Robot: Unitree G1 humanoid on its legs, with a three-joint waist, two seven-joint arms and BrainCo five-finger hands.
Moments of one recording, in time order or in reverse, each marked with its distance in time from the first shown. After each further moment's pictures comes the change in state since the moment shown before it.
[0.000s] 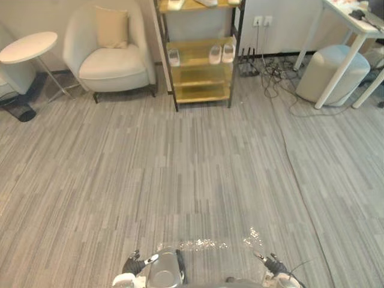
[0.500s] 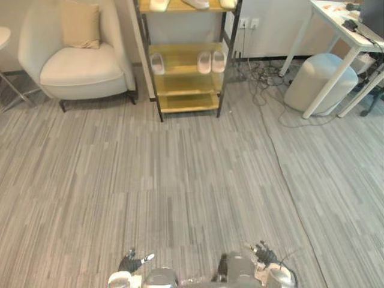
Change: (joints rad) left arm -0.061 -0.001 -0.054 -0.009 -0.022 0.004 0.016; right arm -0.034 -0.002 0.026 -0.098 -0.038 -0.022 0.020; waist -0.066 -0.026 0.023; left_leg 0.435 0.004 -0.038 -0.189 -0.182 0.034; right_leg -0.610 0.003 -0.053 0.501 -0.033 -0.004
